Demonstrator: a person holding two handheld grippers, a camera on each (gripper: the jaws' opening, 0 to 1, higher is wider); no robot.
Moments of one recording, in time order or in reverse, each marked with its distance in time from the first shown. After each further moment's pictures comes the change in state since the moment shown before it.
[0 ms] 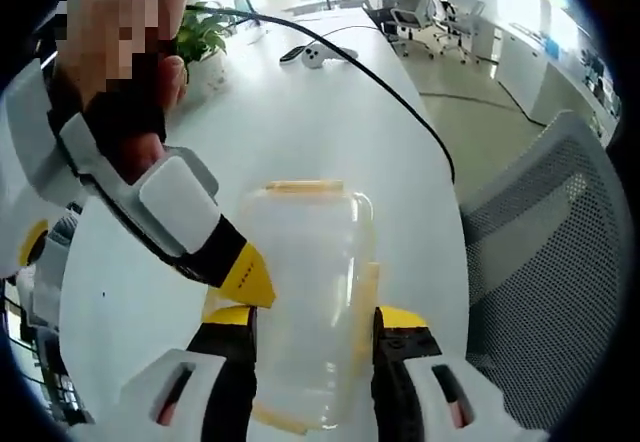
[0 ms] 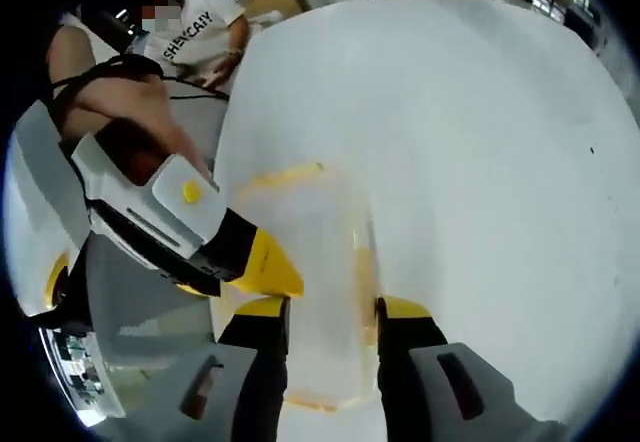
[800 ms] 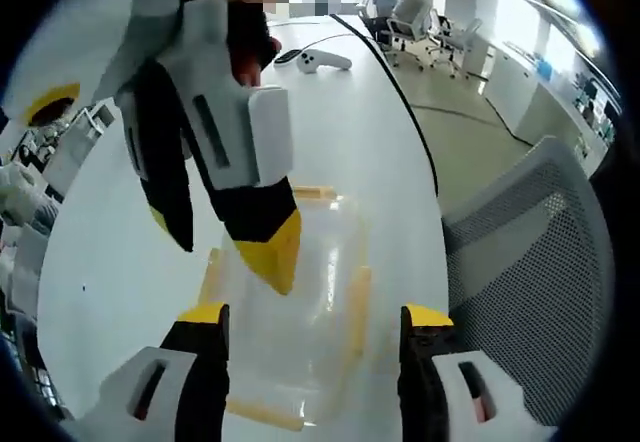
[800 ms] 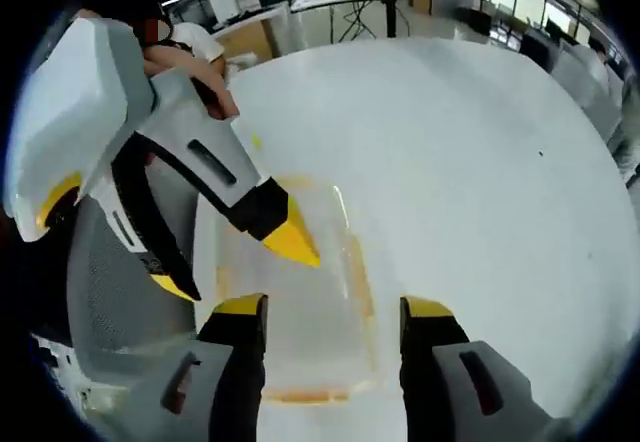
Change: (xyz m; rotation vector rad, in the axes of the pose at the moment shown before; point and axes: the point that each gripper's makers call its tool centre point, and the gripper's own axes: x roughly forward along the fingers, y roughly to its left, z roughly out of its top) left arm -0.007 -0.002 0.005 -0.061 -0.031 -0.094; right arm -0.019 0.005 -0.010 0.047 -0.230 -0.122
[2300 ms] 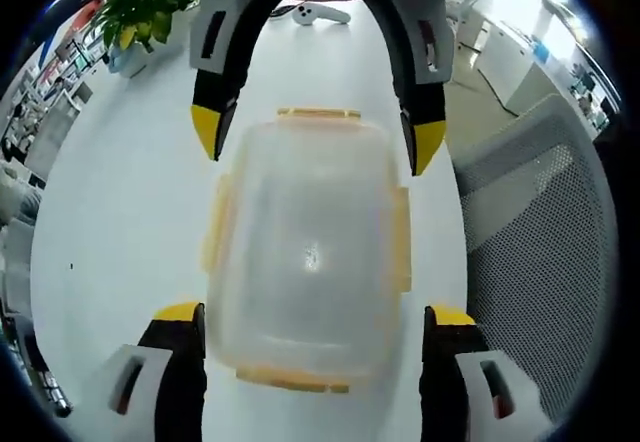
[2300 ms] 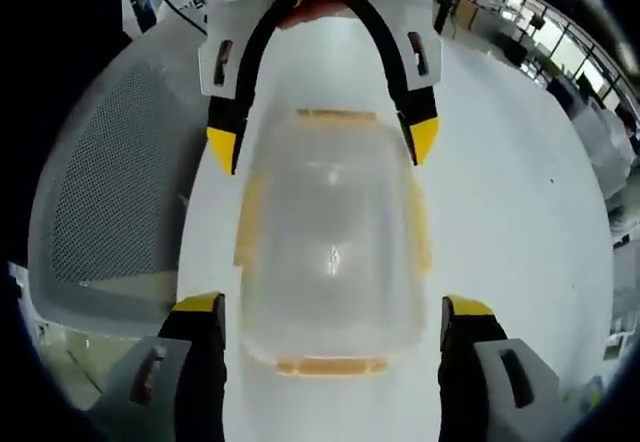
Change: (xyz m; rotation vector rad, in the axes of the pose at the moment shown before) left arm 0.008 0.021 -0.054 0.021 0.192 -0.080; right arm 0.015 0.020 -0.043 -0.258 0.126 -0.088
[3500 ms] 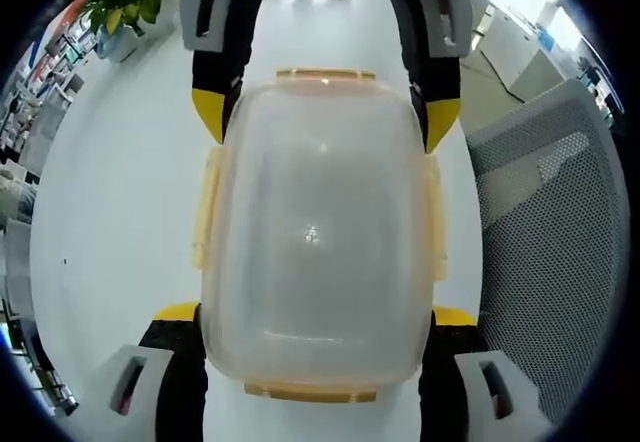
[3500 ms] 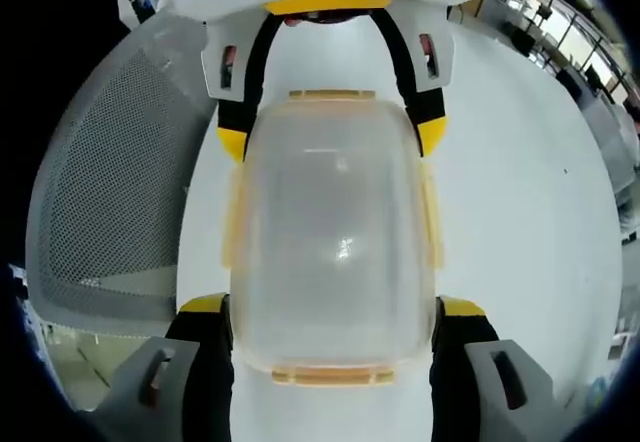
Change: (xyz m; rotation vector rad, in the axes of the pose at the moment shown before) left arm 0.017 0.001 -0.013 0.012 0.104 0.006; right arm 0.012 0.003 -0.007 0.007 0.054 0.037
